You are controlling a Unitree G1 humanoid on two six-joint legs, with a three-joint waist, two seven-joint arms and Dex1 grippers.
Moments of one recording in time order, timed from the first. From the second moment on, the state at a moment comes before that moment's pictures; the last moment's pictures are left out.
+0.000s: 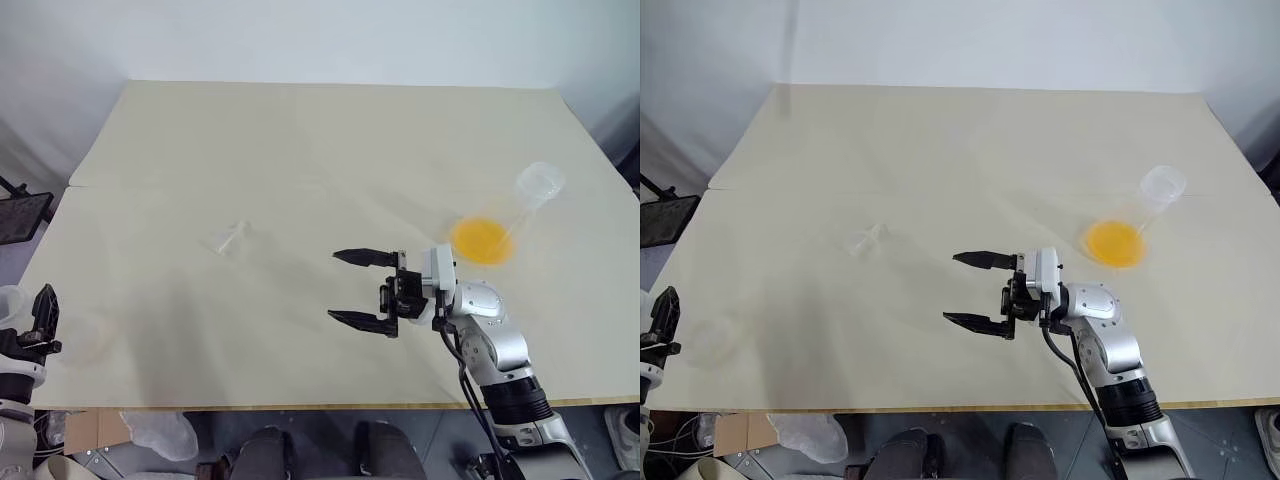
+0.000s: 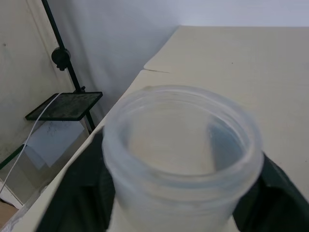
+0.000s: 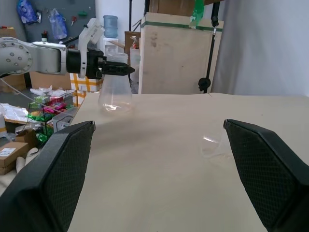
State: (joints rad) left arm 0.32 0.40 0.77 -0.46 -0.59 0.31 -0.06; right arm -0.35 -0.35 0.11 -0.04 0.52 -0.02 1.23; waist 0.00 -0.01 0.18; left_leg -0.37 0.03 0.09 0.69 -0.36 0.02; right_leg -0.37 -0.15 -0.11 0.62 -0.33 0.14
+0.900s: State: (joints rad) left arm -0.92 0.27 -0.21 0.54 -0.29 0.08 -0.82; right arm 0.25 -0.45 -0.28 -0.43 0.42 -0.10 0.83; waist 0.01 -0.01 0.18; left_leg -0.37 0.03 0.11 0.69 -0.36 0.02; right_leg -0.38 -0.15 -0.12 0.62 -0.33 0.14
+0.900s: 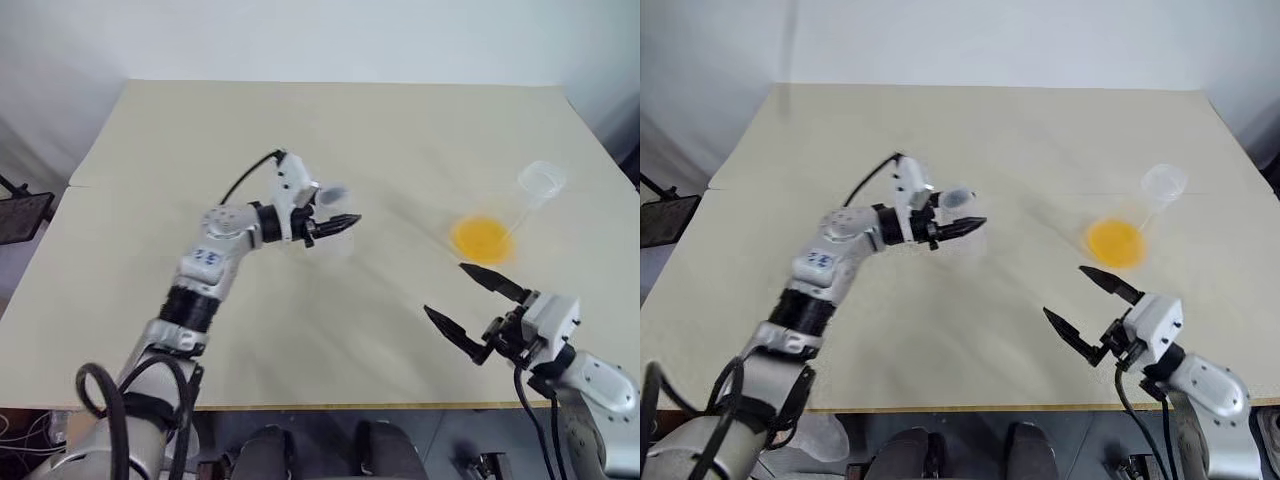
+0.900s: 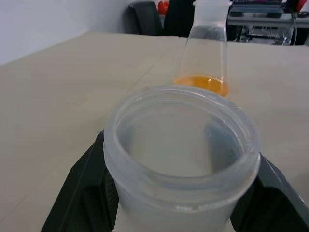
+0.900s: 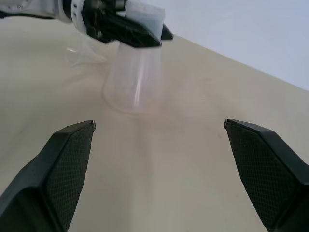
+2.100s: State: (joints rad) left arm -0.41 0.54 0.26 0.02 -0.32 0.00 -0.81; right arm -0.07 -0.49 -0.09 -0.27 0.43 -0.08 0.91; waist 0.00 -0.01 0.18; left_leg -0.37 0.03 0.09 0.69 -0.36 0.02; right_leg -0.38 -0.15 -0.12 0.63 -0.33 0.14
